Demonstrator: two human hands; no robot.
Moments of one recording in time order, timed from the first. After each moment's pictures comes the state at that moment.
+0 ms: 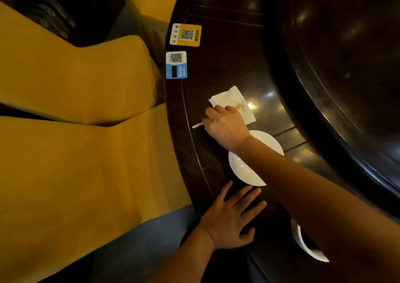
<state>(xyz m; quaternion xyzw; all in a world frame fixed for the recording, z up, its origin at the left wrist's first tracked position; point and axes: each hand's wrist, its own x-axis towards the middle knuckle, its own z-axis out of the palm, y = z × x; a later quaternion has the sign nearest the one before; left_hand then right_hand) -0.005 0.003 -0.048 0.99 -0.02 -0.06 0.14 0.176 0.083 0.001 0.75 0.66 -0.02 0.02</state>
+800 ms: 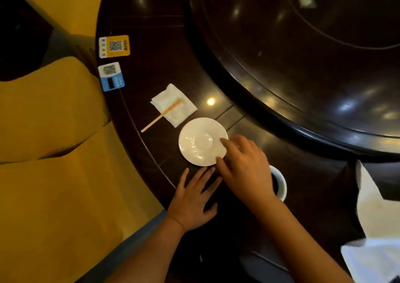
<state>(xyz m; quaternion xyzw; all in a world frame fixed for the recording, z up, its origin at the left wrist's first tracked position) -0.001 0.014 -0.041 0.99 0.01 -0.04 0.11 0.120 -0.085 0.065 0.93 0.33 -0.10 -0.16</state>
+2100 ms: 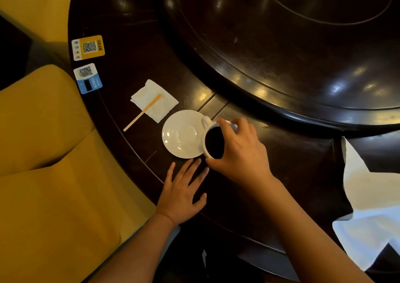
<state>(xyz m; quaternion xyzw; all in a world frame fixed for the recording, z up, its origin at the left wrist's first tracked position) -0.003 0.004 -0.051 0.99 -0.02 -0.05 0.15 0.130 -0.120 0.075 0.95 0.25 -0.13 -0.13</state>
